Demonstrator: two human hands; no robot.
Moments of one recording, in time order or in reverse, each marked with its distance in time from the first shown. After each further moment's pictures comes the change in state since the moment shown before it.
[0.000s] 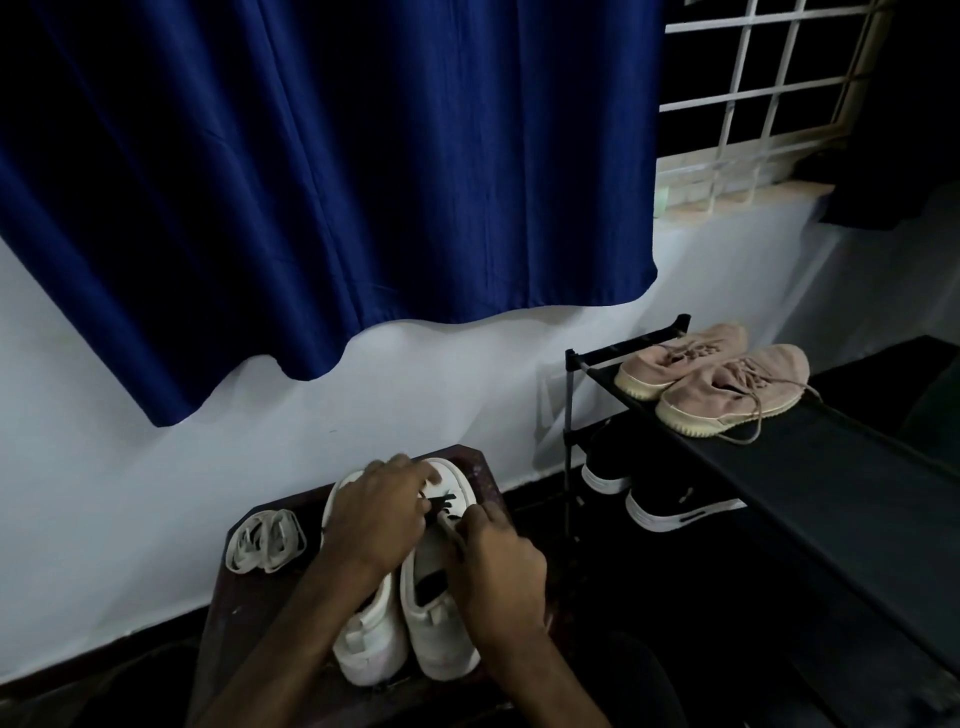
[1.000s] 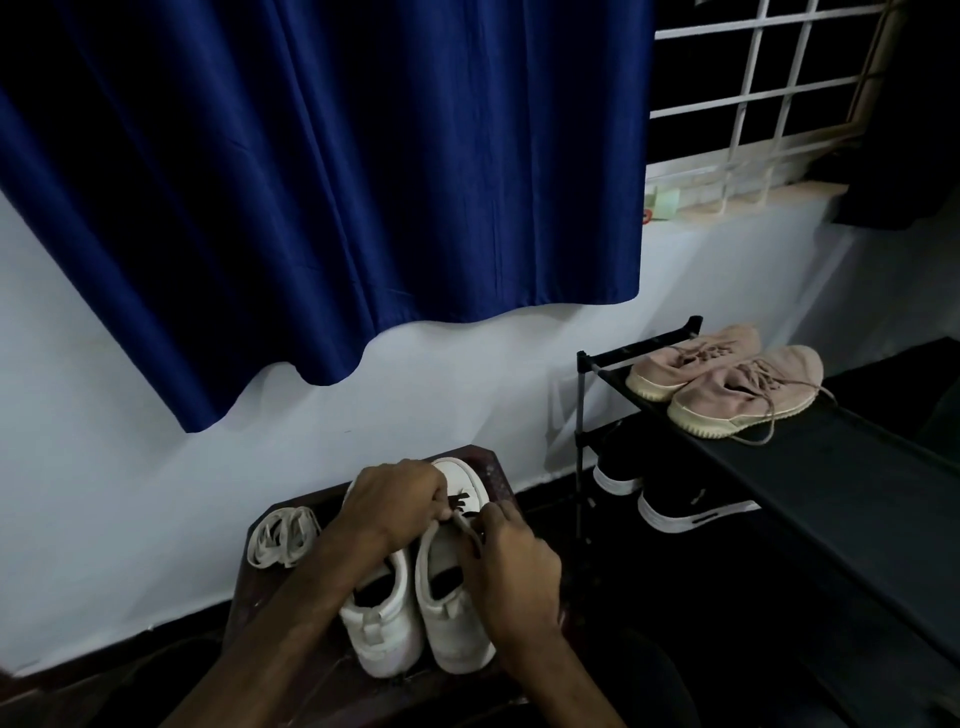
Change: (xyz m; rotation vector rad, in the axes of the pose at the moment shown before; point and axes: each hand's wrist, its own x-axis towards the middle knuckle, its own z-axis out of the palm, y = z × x) left_hand 0.014 0.002 -0.020 0.247 -0.284 0.035; right_hand -0.005 0.004 0.002 0.117 -0.041 0.043
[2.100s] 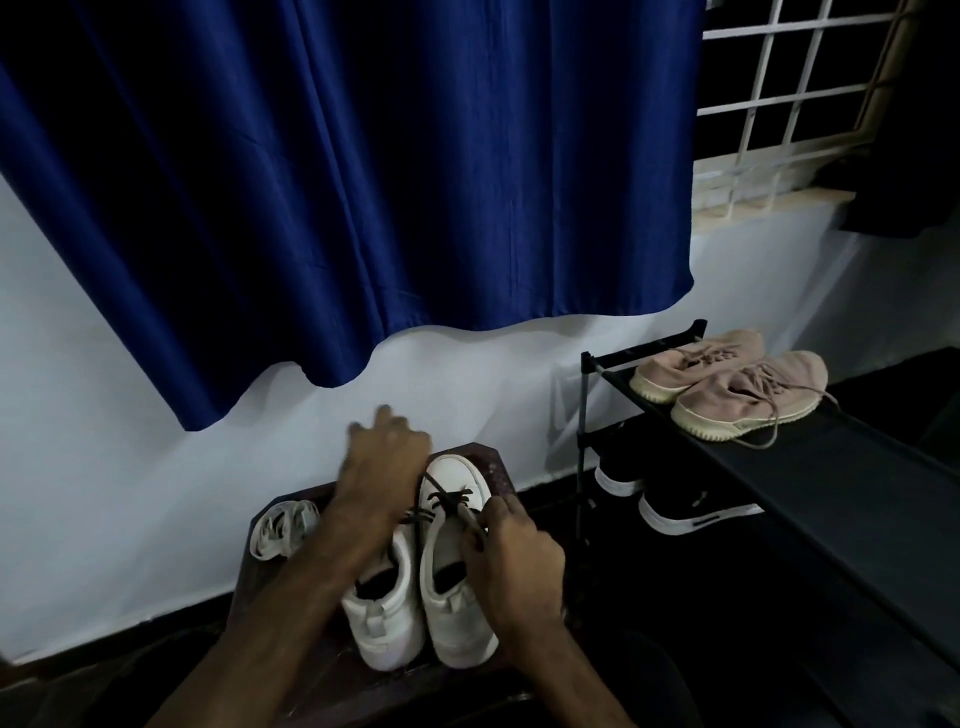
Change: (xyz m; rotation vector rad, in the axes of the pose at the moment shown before) left_hand 0.001 -0.010 -0.013 0.401 0.222 -0.070; right_hand 0.004 -0.003 -0.003 -0.129 0.050 -0.043
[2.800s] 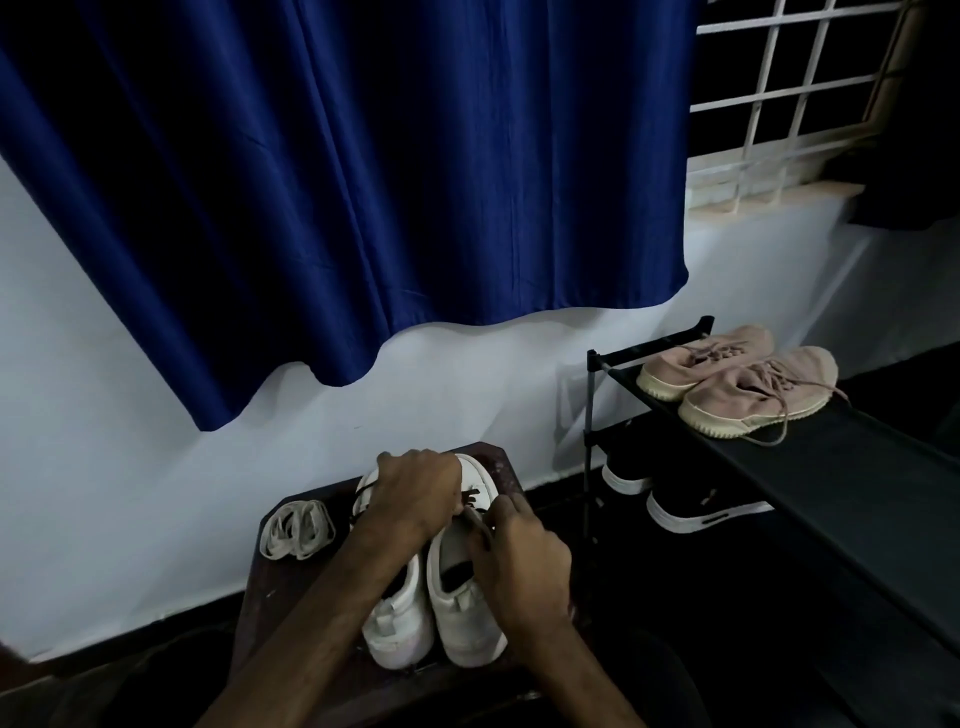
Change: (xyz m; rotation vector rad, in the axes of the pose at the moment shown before) left_hand -0.003 0.029 0.004 -0.258 -0.183 -0.001; right_hand -0.001 0.003 0.003 0.135 -0.022 0.017
